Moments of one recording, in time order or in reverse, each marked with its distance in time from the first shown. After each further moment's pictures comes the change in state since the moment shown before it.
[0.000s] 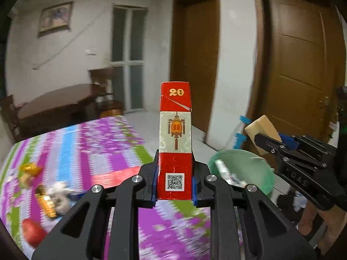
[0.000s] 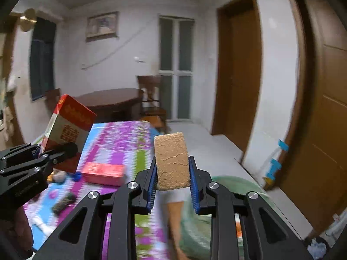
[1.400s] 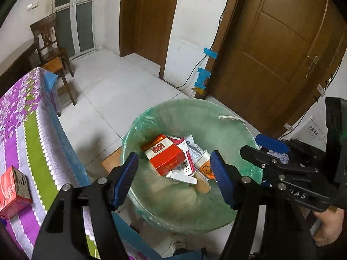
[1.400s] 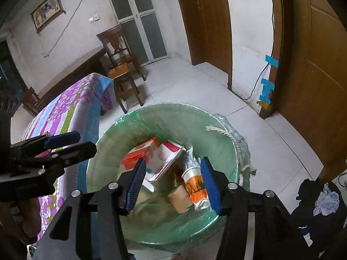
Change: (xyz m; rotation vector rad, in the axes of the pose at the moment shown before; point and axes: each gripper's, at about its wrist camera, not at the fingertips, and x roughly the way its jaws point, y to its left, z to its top) left arm 0.216 -0.124 -0.020 0.046 0.474 -0.243; right arm 0.146 -0.182 -0.094 0.251 0.398 0.014
